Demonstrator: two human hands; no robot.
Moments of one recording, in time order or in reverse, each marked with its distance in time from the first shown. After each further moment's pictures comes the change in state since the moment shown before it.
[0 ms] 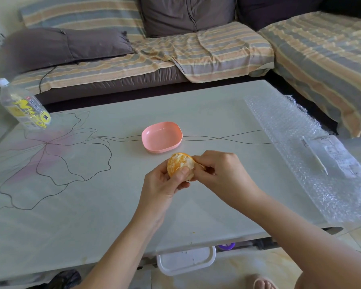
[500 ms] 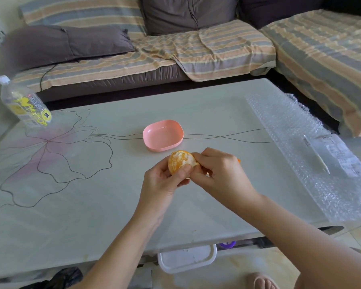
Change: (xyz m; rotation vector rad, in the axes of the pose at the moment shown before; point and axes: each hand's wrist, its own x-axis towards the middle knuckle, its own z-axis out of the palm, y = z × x) left_hand 0.001 0.000 -0.003 -0.004 0.048 -0.012; right_hand 0.000 0.000 0.015 -0.050 0.148 -0.096
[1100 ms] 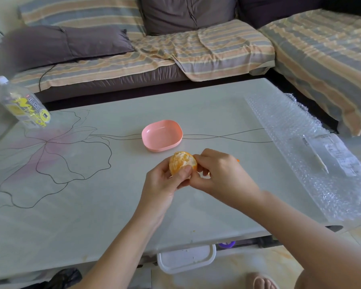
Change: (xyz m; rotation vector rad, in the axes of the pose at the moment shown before) left_hand 0.001 -0.002 0.002 -0.017 -0.044 -0.019; right_hand 0.002 0.010 -0.004 -0.135 -0.085 -0.048
